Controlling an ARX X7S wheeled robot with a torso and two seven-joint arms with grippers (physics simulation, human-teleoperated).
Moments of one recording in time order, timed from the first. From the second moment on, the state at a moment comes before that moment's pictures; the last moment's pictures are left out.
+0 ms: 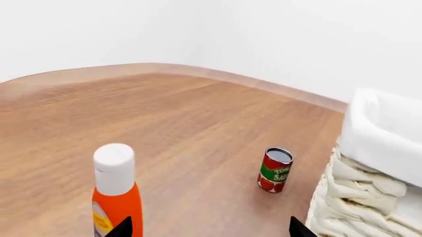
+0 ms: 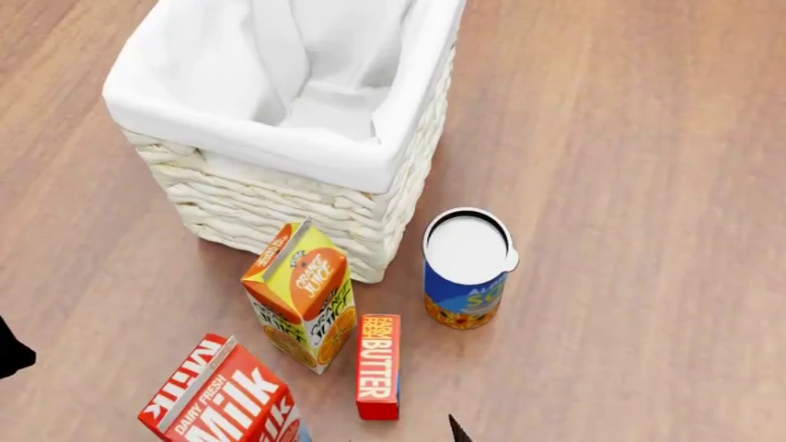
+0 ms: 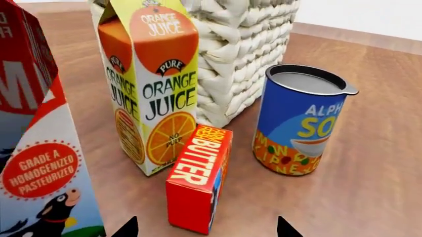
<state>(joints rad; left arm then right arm) -0.13 -0.31 -0.10 0.45 -0.52 -0.31 -0.40 0.08 0.17 -0.42 0.16 0.03 -0.22 0.17</state>
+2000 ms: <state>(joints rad) -0.10 -0.34 -0.14 0.57 -0.63 -0.36 -0.48 0.31 0.17 -0.46 0.23 0.21 0.02 0.10</state>
